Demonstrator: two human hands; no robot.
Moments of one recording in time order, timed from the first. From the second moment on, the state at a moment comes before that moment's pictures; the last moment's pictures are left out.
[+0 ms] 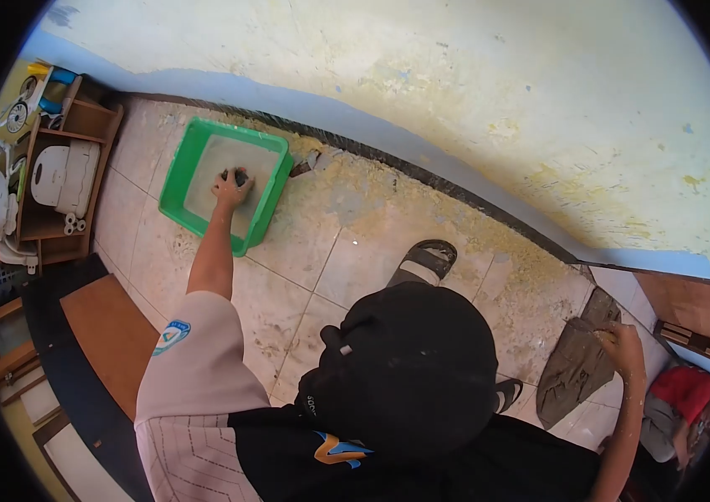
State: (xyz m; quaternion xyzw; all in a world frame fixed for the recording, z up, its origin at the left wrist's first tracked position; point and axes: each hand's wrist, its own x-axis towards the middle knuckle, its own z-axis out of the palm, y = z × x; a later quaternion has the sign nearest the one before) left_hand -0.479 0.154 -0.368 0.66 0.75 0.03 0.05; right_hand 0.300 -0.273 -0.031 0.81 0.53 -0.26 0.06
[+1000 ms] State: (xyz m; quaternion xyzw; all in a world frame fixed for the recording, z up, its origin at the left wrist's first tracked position) left_hand -0.458 0.149 -0.283 0.18 0.54 0.39 0.72; right_hand 0.317 -0.293 -0.010 0.79 0.58 -0.19 0.07
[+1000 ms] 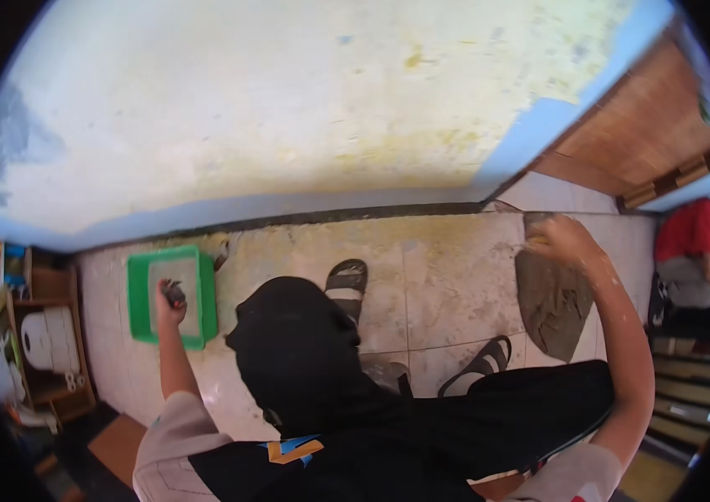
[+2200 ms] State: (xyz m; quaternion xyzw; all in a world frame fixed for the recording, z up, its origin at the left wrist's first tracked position) left_hand 0.251 -0.096 0.088 -0.87 0.21 -0.33 0.31; right_hand 0.284 -0.356 0.003 0.74 0.62 -0.26 0.02
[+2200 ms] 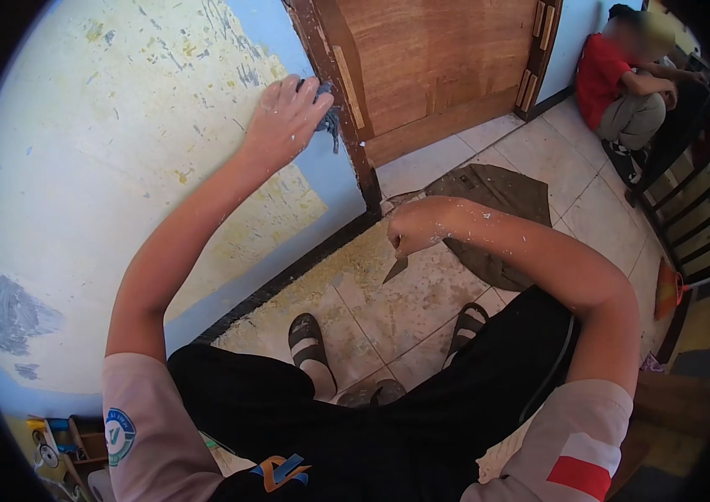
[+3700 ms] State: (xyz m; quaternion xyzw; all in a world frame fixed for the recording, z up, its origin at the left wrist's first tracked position) left_hand 0.249 -0.089 0.029 -0.90 0.18 -0.31 0.23; right_hand 0.285 -0.361 0.004 0.76 0.60 -0.26 0.00
